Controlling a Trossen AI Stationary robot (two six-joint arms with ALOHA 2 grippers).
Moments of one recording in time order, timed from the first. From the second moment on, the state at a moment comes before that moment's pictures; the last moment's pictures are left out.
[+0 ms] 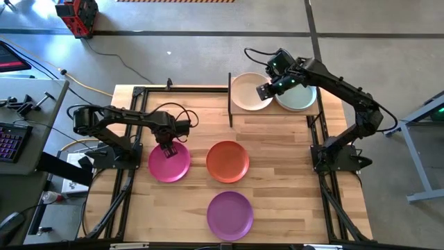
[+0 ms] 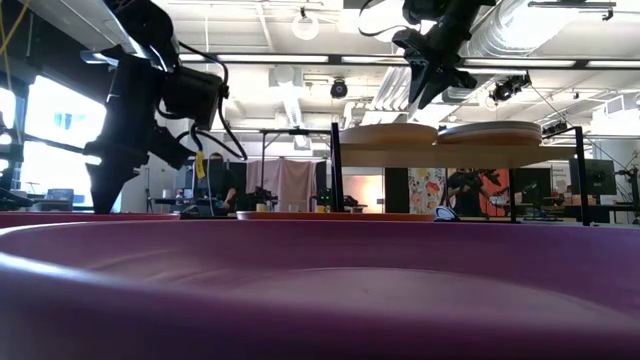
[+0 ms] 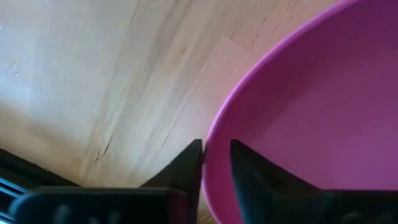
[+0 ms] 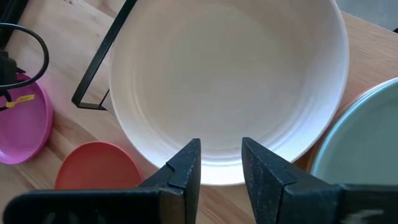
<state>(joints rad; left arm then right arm) 0.27 1.49 0.76 -1.02 -0.11 -0.26 -0.65 1.51 1.55 -1.10 -0.11 0.42</state>
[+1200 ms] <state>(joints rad) 0.27 1.49 0.76 -0.94 -0.09 -0.24 -0.65 1.51 1.55 -1.10 -0.11 0.40</state>
